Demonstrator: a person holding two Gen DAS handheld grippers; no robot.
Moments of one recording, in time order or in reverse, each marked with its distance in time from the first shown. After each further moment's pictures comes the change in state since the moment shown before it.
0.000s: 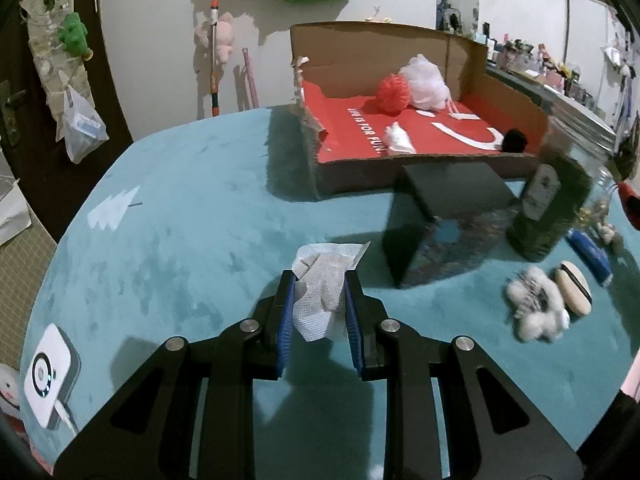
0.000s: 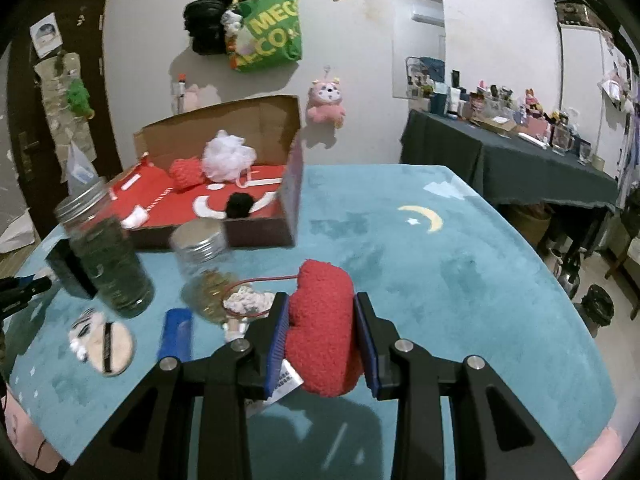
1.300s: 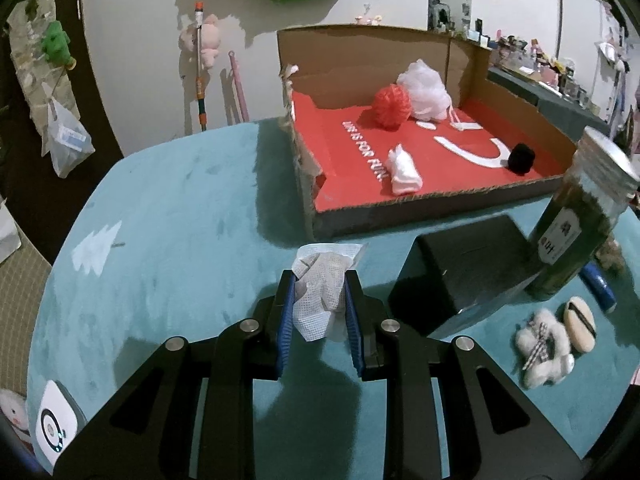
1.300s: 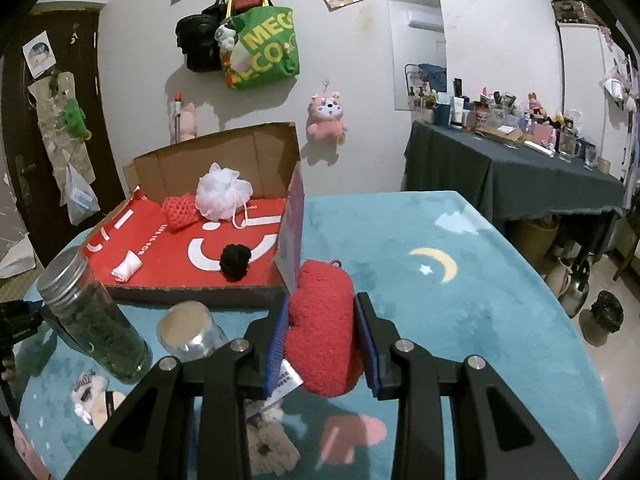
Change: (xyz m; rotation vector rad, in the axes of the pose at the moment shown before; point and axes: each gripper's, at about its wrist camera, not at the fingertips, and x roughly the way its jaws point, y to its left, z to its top) left arm 0.026 0.007 0.038 0.030 0.017 -0.026; right arm 0.028 -0.003 0.052 0.029 -0.049 0.039
